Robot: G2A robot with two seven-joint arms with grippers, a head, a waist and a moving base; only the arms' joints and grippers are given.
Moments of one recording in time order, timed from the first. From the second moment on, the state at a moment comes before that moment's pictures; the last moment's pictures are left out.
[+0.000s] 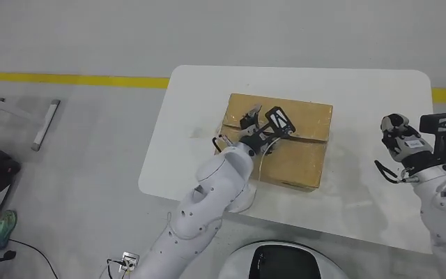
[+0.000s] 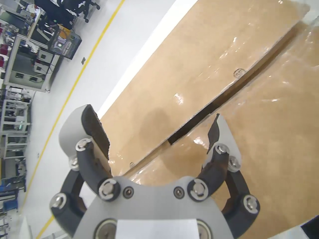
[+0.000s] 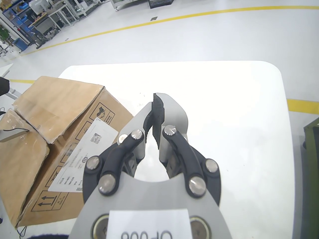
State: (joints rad) left arm 0.77 -1.42 -0.85 -1.68 1.78 -0.30 -0.68; right arm -1.54 -1.17 1.82 -2.00 -0.86 -0.08 0.33
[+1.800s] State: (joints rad) left arm 0.57 -1.49 -0.89 -1.53 1.95 -0.20 -0.52; right arm -1.57 -1.17 1.84 -2.02 -0.85 -0.05 0.30
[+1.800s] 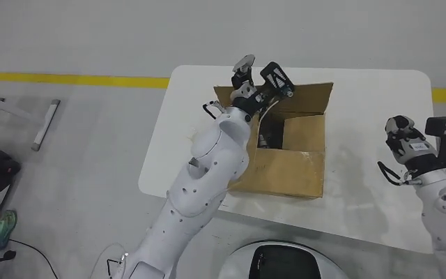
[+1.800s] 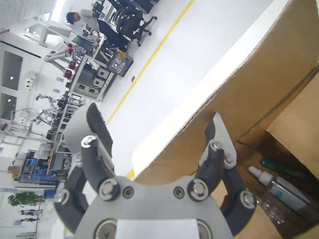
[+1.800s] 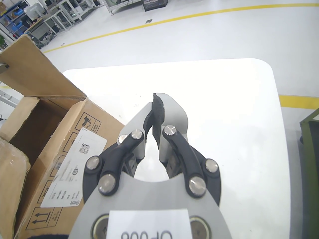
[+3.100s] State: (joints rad) left arm 0.73 -1.52 -1.03 -1.65 1.99 -0.21 -0.58; right arm -1.51 -1.16 1.93 -2.05 -0.27 -0.27 0.59
